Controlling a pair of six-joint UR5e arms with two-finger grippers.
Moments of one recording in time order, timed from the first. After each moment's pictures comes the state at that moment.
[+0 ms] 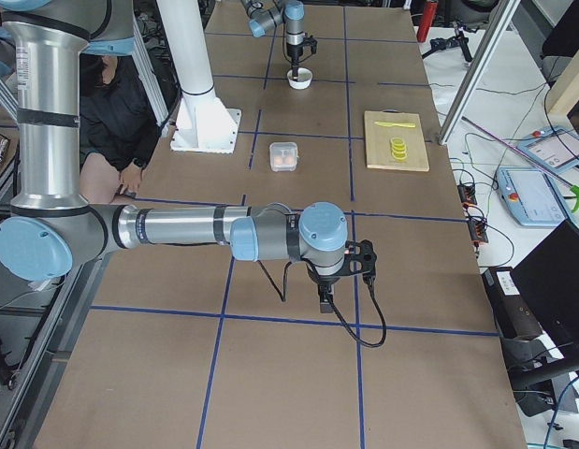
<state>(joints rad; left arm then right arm) -0.55 -1.61 -1.90 -2.01 -1.94 -1.25 1.62 -1.64 1.72 -1.55 2.44 0.00</state>
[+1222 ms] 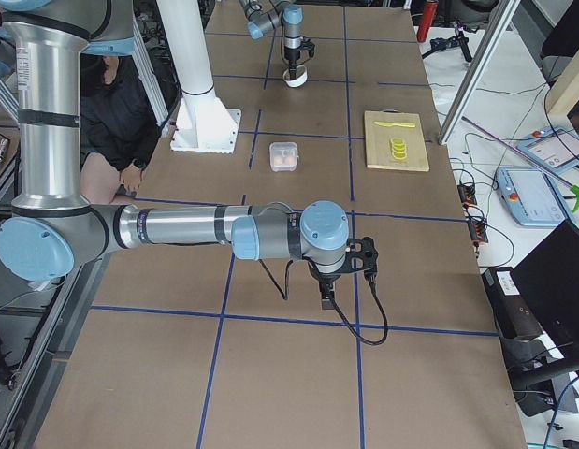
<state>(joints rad) -0.52 -1.61 -1.88 -2.00 -1.94 -1.28 1.62 -1.64 1.73 -1.54 2.47 0.00</state>
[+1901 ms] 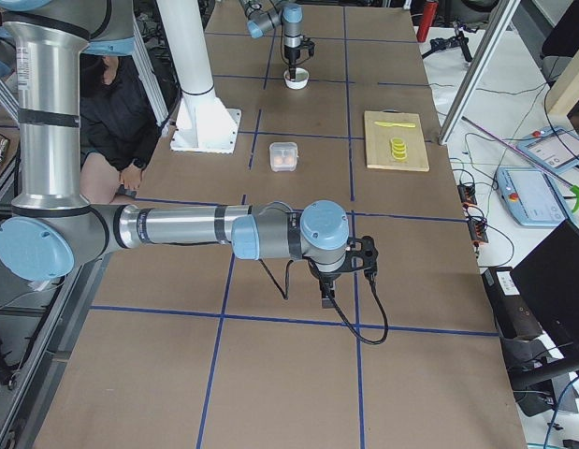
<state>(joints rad) -0.53 -1.61 -1.91 -1.98 -1.94 -1.28 1.62 -1.64 1.73 -1.54 2.47 0.00</state>
